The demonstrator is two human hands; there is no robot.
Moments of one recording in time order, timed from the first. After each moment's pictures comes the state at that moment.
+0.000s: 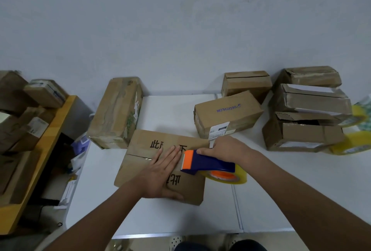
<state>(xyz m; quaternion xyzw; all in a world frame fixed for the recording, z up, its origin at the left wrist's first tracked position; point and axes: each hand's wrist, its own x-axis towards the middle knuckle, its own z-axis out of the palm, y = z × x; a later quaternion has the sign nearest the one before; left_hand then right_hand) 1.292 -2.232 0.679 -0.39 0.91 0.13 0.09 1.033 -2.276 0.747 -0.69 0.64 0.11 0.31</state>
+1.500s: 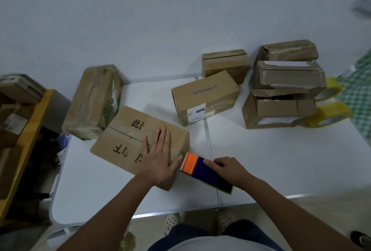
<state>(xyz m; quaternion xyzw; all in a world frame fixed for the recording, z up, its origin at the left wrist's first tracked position) 1.201 -2.206 0.663 -0.58 0.80 0.10 0.09 0.955 -2.159 0.659 -0.58 0.66 -0.07 0.47</state>
